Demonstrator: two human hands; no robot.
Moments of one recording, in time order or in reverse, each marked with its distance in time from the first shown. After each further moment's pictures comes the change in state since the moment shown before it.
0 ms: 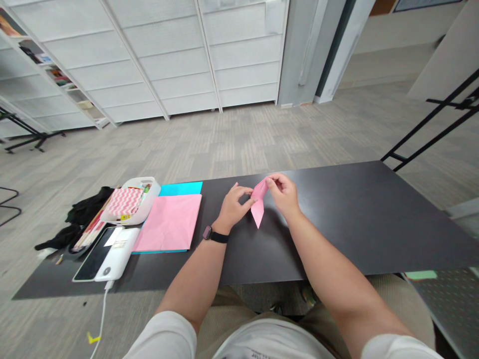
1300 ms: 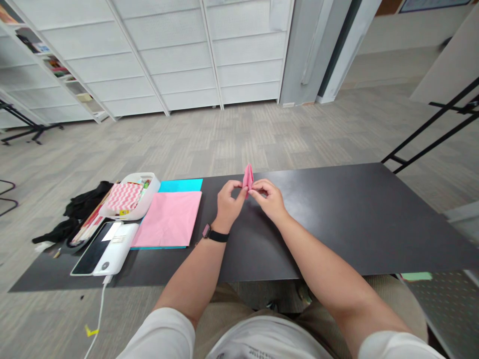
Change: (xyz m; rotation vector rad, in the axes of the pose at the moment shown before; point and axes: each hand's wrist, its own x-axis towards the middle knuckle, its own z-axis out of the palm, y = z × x) left_hand -0.002 0.001 -0.001 -0.151 0.327 -0.086; right_hand -0.018 0.009 0.030 0.025 -0.163 -0.070
